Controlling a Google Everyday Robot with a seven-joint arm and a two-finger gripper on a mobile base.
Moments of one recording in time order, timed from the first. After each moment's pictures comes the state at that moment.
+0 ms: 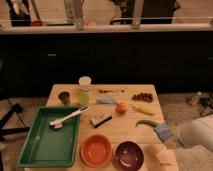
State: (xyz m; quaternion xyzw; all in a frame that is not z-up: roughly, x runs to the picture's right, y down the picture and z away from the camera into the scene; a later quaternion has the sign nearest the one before) arm 0.312 0.241 0.674 -0.22 0.06 0.41 0.89
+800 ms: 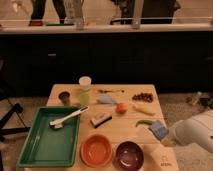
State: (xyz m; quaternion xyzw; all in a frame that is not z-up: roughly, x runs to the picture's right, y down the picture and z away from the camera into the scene) arm 0.298 0.229 0.669 -0.21 0.05 0.37 0.90
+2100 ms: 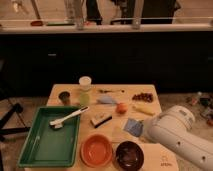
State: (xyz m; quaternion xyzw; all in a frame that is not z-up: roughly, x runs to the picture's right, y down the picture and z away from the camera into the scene) arm 0.173 0.199 0.654 -0.17 -0.01 0.16 0.97
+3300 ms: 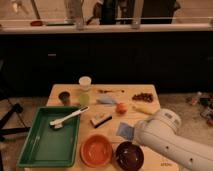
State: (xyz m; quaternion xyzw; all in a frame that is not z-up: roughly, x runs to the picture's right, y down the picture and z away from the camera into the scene) arm 0.143 0.208 0.660 -0.17 -0.03 0.12 0.98
